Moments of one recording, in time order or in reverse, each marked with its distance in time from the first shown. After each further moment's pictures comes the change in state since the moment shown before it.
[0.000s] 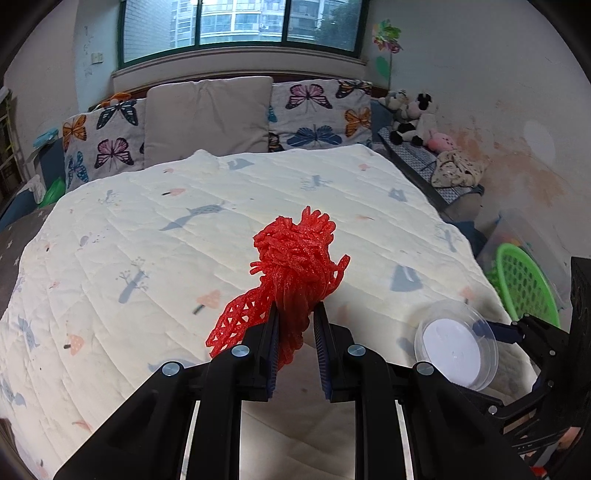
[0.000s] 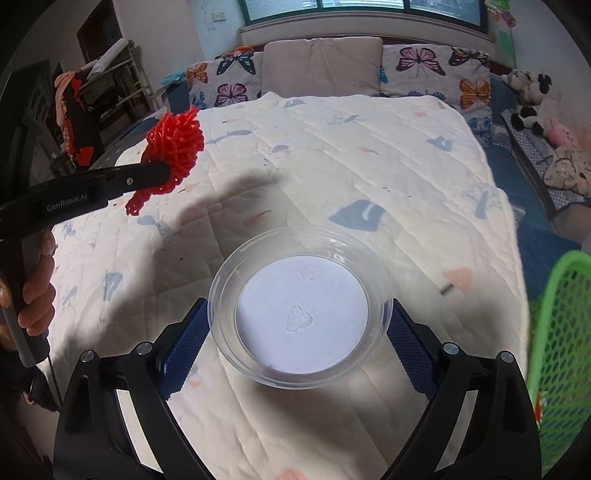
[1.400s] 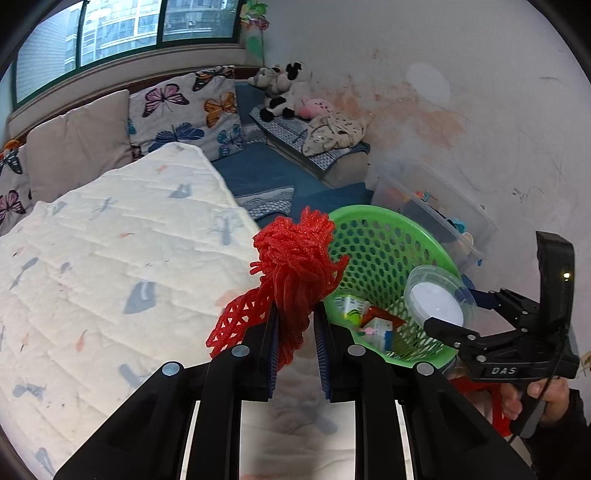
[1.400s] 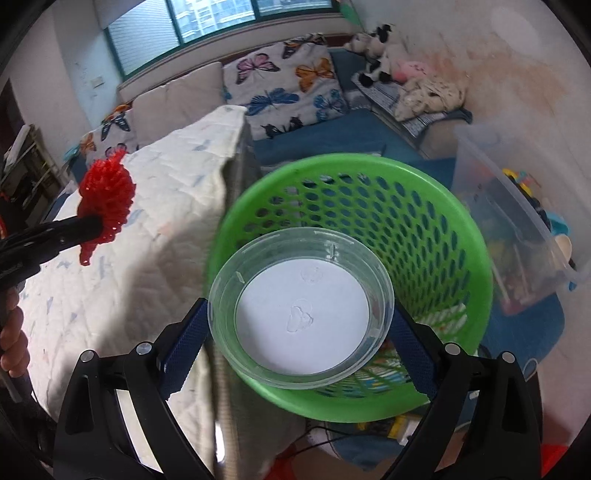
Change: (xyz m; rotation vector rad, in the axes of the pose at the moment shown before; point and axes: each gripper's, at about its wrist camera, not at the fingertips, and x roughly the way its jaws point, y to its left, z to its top) left arm 0.009 -0.238 0.001 0.229 0.063 -0.299; right arm -0.145 -0.200 -0.111 0.358 -0.062 -0.265
